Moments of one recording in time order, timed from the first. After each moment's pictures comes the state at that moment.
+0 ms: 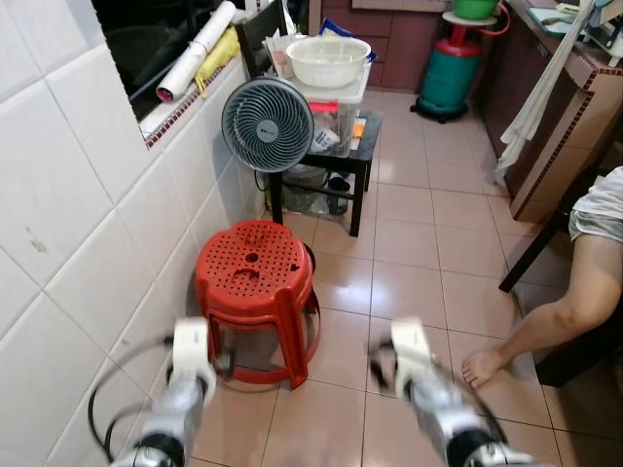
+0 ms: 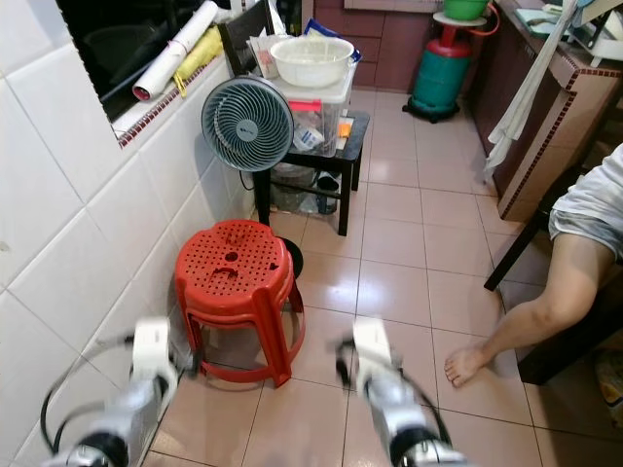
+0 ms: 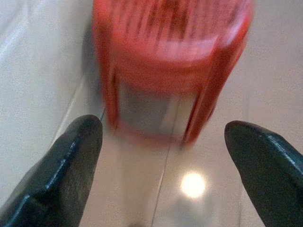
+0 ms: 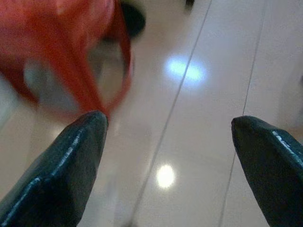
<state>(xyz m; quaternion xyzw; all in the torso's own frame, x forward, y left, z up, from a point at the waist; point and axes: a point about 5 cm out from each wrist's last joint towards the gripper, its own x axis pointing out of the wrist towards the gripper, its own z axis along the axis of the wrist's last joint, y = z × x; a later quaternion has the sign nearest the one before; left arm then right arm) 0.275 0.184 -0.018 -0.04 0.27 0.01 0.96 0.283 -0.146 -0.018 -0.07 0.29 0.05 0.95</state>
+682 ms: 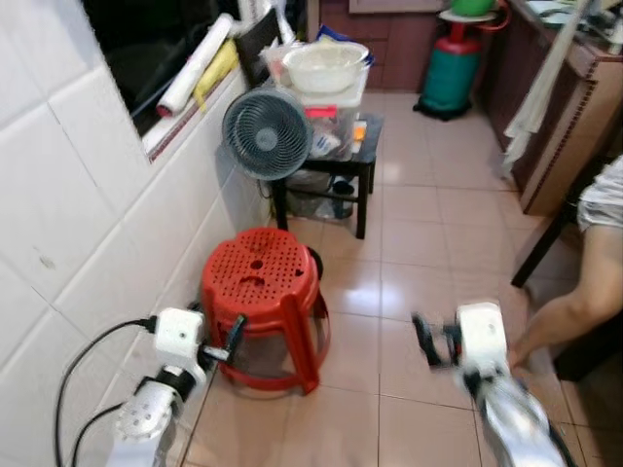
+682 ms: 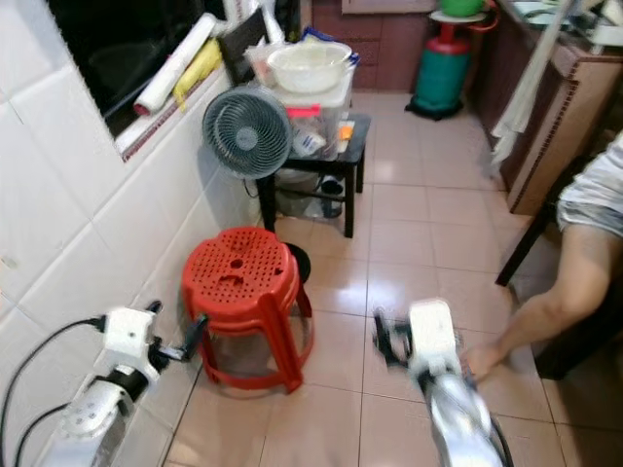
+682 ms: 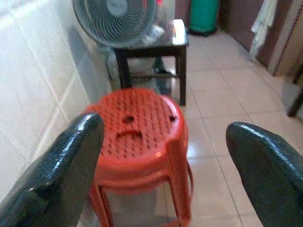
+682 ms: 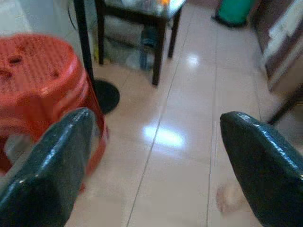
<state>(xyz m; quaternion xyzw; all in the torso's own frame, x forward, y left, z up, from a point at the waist) 0.238 0.184 0.049 0.01 0.07 -0.11 0.99 0.231 -0.196 0.039 -0.08 0.14 0.04 0.99</state>
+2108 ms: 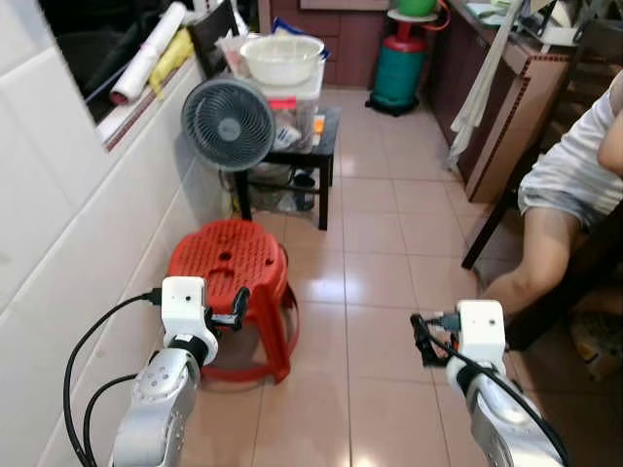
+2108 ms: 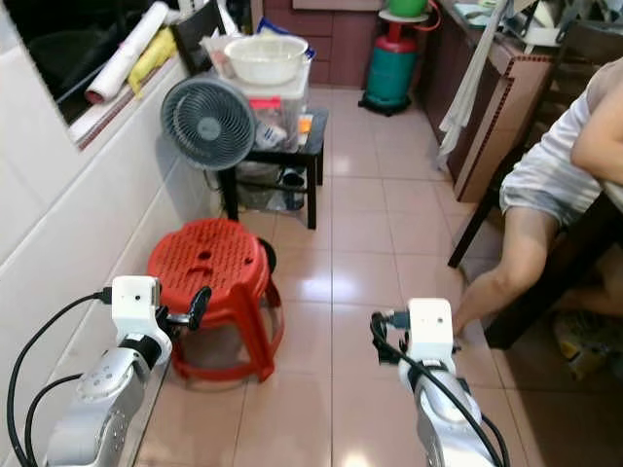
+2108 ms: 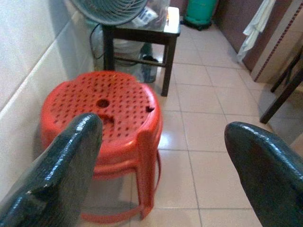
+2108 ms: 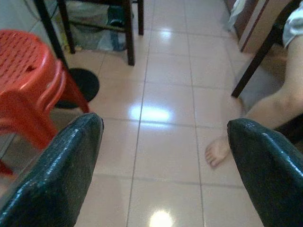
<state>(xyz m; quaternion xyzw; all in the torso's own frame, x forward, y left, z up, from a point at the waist) 0.262 0.164 0.074 -0.04 0.12 -0.06 0.99 0.239 -0.178 0.062 -0.01 0.18 0.00 0.98</state>
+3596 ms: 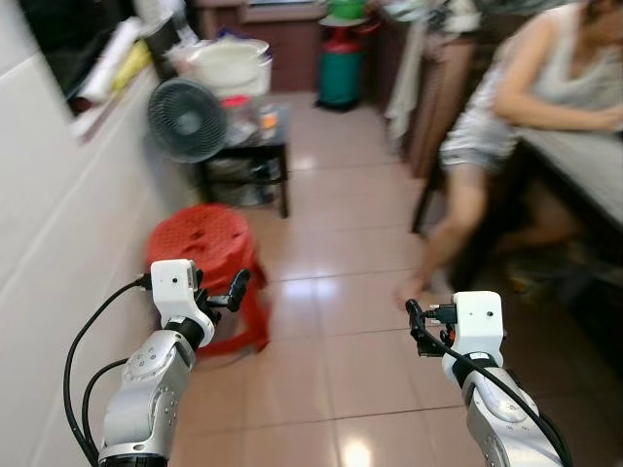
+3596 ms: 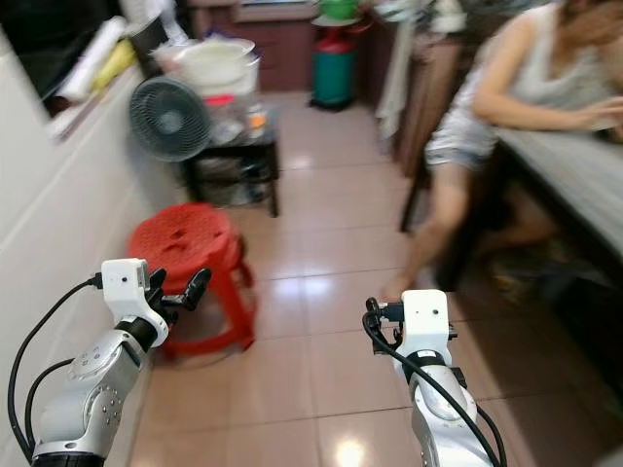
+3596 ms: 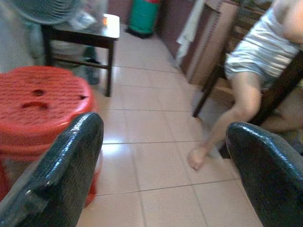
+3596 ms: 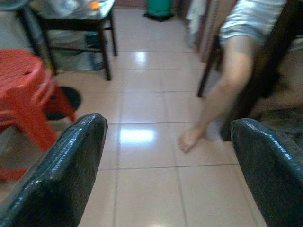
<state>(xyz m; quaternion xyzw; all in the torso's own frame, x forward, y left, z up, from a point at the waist) 0.280 0.169 0.087 -0.12 0.10 -0.09 0.98 0.244 -0.172 0.082 -0.03 0.12 0.01 0.99</state>
